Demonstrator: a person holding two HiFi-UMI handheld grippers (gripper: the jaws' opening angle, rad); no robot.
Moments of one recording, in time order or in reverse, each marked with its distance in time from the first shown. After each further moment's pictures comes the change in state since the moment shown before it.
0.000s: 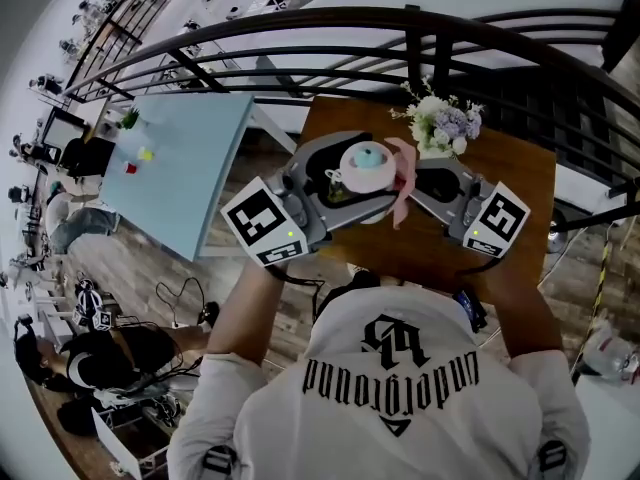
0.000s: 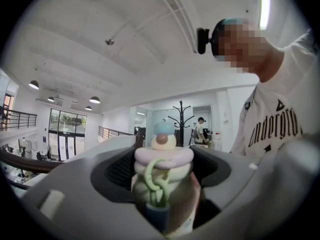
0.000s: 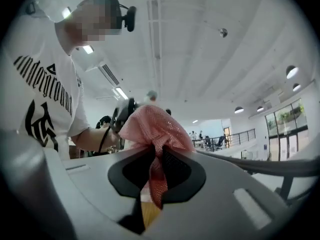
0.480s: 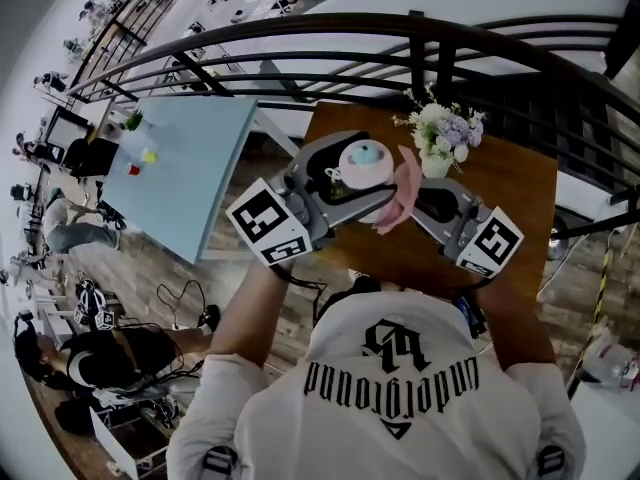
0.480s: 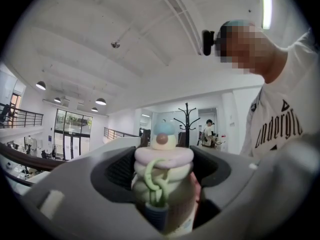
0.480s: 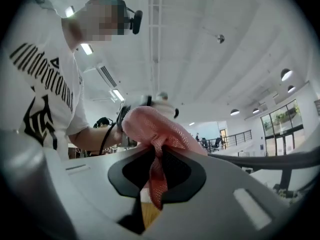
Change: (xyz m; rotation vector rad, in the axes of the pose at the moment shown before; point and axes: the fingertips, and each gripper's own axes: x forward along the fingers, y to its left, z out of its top) left arm -0.003 0.016 -0.001 -0.030 -0.026 0.061; right arm -0.004 0.015 -0.008 -0.002 -0.044 -0.056
